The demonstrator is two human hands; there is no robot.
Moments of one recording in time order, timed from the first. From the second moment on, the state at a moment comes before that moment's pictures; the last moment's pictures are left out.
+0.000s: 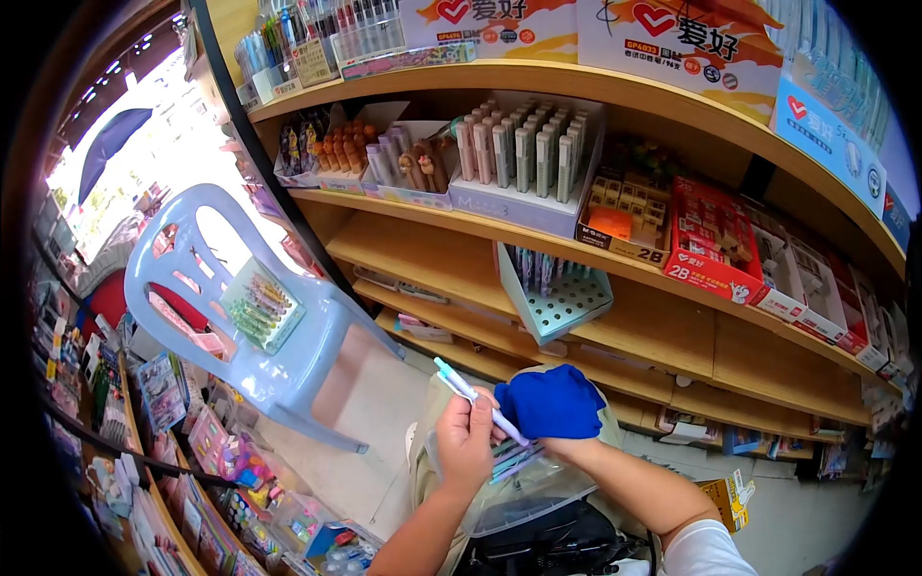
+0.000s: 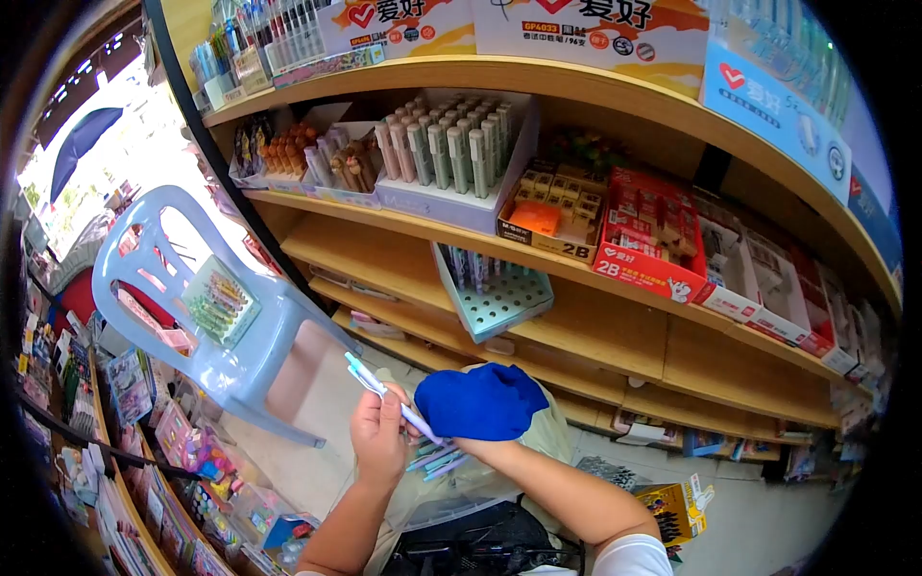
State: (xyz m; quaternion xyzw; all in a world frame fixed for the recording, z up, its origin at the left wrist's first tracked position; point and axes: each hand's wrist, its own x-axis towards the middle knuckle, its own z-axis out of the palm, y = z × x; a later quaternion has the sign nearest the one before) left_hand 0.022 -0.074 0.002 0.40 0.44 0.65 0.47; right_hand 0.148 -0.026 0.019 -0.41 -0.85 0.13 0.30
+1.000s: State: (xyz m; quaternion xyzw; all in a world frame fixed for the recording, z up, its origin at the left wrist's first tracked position) left_hand 0.029 -0.076 0.018 0.35 0.50 0.55 0.57; right_hand 0.150 -0.034 0.017 -0.41 -0.79 0.33 0.31
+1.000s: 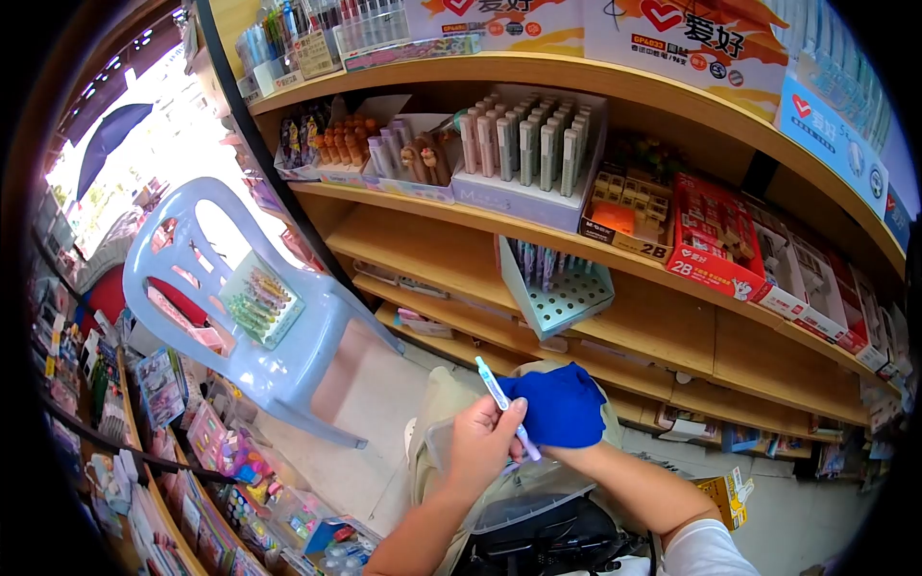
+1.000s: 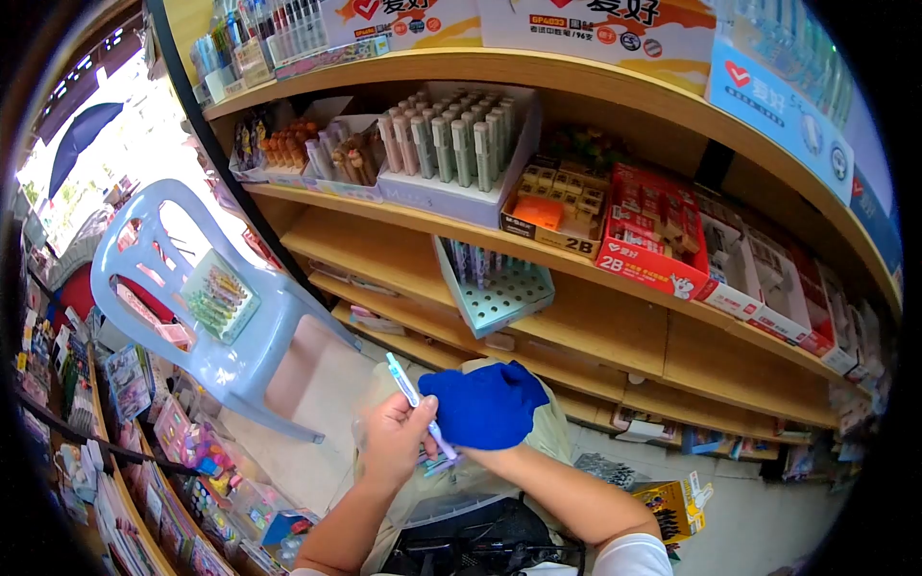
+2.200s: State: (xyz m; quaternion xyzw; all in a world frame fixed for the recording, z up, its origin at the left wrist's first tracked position) left_hand 0.023 -0.072 0.005 0.33 0.47 0.64 0.51; right_hand 0.151 -0.027 0.005 -0.40 -0.86 0.12 0.30
